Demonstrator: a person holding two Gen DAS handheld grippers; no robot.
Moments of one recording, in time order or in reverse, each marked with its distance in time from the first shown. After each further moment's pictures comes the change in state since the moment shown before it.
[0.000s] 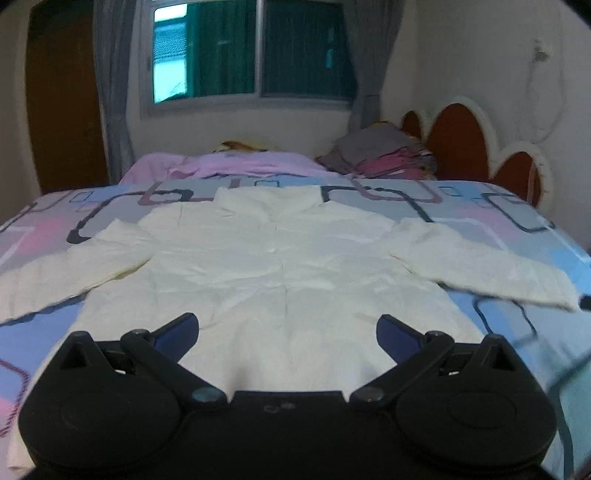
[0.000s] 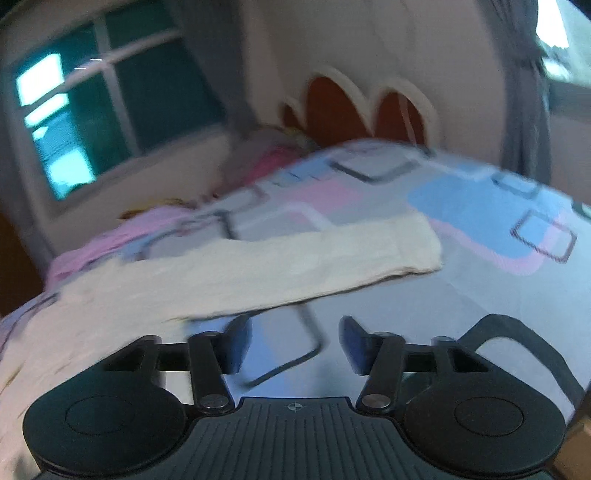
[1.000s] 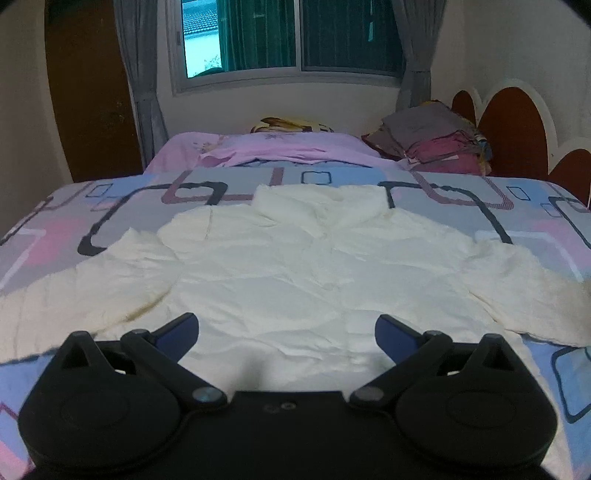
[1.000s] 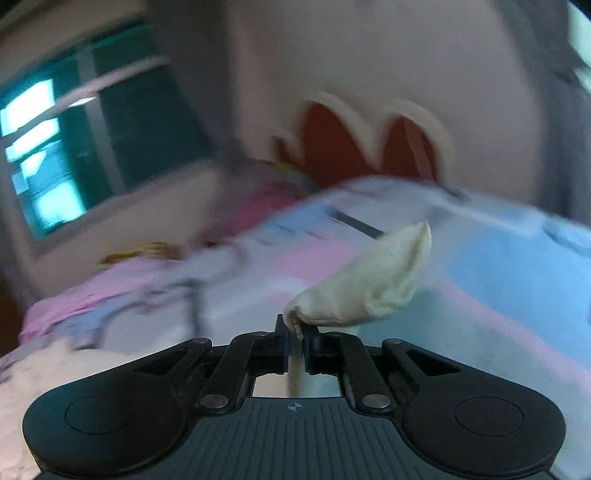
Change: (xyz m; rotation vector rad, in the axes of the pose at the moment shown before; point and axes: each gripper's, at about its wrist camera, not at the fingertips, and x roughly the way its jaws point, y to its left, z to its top) left arm 0.095 0.041 0.067 -0.016 0.102 0.129; right arm 0.082 0.048 0.064 -0.133 -0.176 0.093
